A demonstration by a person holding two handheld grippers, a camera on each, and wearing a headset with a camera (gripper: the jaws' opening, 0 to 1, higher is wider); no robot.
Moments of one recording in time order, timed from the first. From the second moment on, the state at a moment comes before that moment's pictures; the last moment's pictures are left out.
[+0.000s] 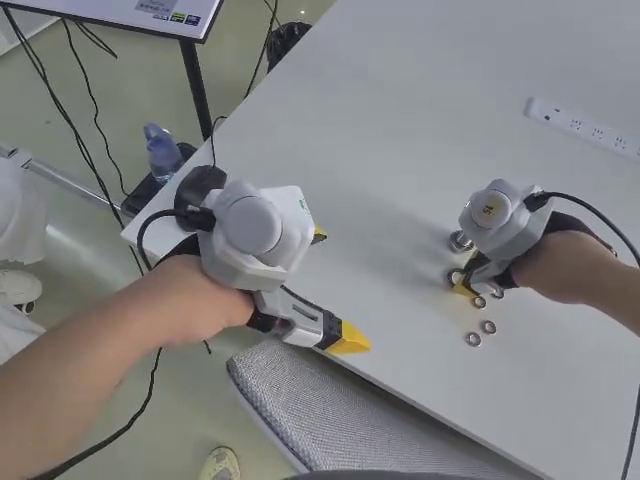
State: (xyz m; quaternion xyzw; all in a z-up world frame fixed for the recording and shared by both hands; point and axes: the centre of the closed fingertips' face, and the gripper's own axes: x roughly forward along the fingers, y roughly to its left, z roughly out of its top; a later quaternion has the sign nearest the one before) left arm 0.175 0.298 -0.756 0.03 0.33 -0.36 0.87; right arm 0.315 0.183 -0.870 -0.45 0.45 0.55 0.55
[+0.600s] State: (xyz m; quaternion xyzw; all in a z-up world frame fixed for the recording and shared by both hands) left arm 0.177 0.299 -0.750 0.04 0.33 -0.36 0.87; right arm 0.310 0.181 -0.848 -0.44 0.45 0.54 0.56
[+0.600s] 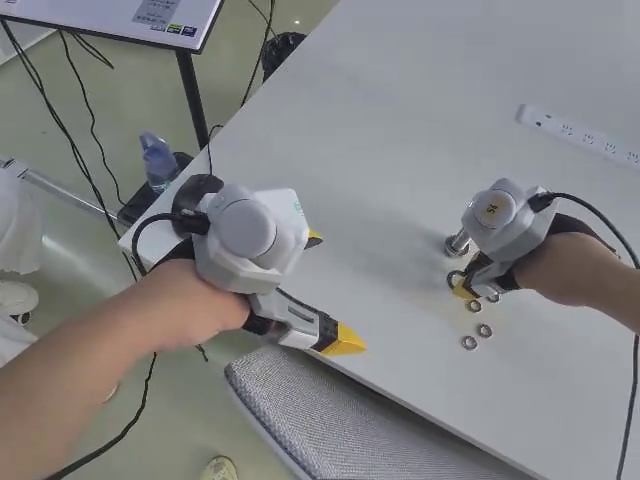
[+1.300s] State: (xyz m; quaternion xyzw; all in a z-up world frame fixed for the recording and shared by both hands) left arm 0.175 0.306 -0.745 0.03 0.32 -0.34 0.88; right arm 0.308 0.160 -0.798 -0.41 0.46 0.54 0.58
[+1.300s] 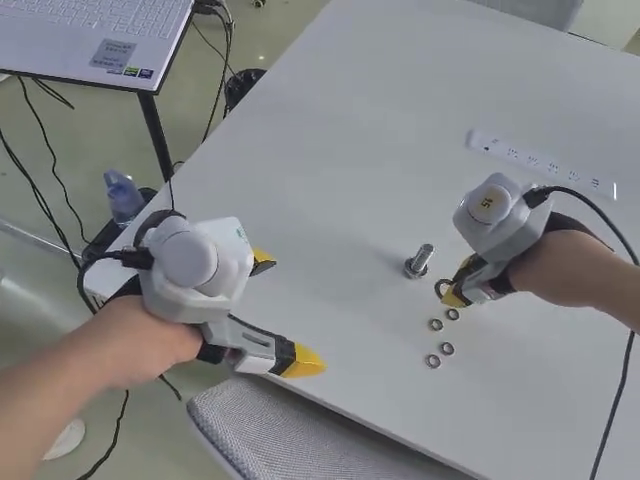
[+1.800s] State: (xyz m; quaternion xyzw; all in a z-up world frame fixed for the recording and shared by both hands) left arm 0.175 0.304 -0.746 0.03 0.32 -0.34 0.88; right arm 0.325 0.169 -0.789 -0.41 0.45 0.53 0.58
